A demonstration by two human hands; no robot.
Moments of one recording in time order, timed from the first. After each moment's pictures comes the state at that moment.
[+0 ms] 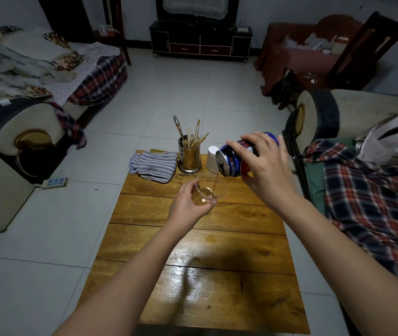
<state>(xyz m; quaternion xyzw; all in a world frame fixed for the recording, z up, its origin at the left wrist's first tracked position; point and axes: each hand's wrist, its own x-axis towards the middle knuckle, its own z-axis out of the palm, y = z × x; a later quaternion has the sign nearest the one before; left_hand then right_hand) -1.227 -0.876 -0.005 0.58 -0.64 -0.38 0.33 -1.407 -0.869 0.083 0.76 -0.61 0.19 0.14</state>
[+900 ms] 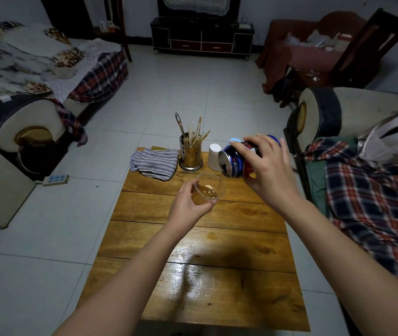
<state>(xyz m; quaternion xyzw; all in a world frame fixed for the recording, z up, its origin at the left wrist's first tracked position) -1.223 -0.874 -0.011 0.58 -0.64 -0.39 0.33 -1.408 -0.868 0.073 0.76 -0.60 0.21 0.12</state>
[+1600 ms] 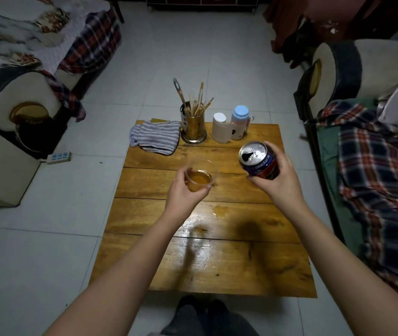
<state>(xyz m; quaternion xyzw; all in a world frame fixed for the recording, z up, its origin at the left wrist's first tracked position) -1.211 -0.869 -0.036 0.60 -0.57 -0.44 0.33 -1.417 -0.844 -0.003 0.54 -0.68 0.41 -0.28</state>
